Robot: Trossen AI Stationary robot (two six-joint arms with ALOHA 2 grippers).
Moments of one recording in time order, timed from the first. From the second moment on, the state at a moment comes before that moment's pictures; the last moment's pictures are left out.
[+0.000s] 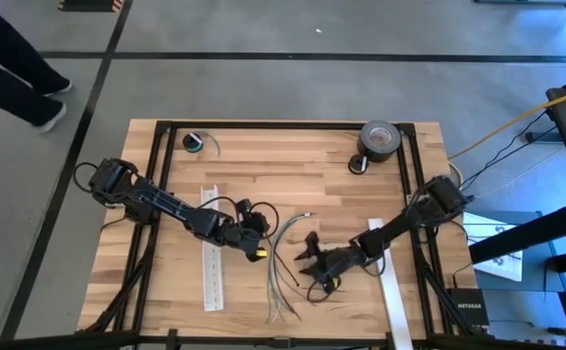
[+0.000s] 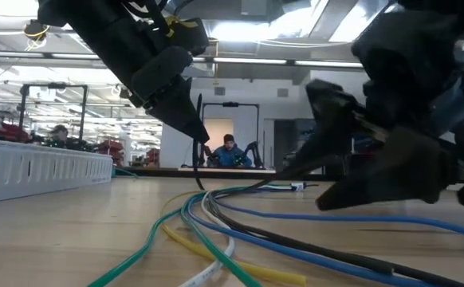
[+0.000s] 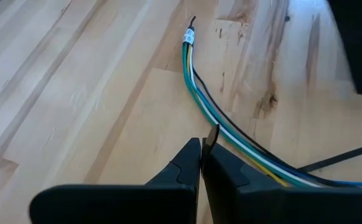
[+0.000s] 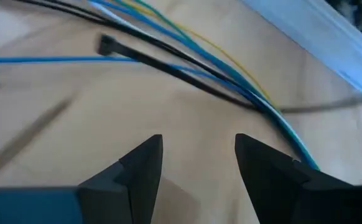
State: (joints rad) left arm -0.32 1.68 0.91 -0.11 -0.59 -0.39; right arm 0.50 1.91 0.69 0.60 0.31 -0.38
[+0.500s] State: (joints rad) left arm -0.32 1.68 0.91 -0.11 -0.59 -0.39; right arm 0.50 1.95 0.81 0.56 0.30 -0.50
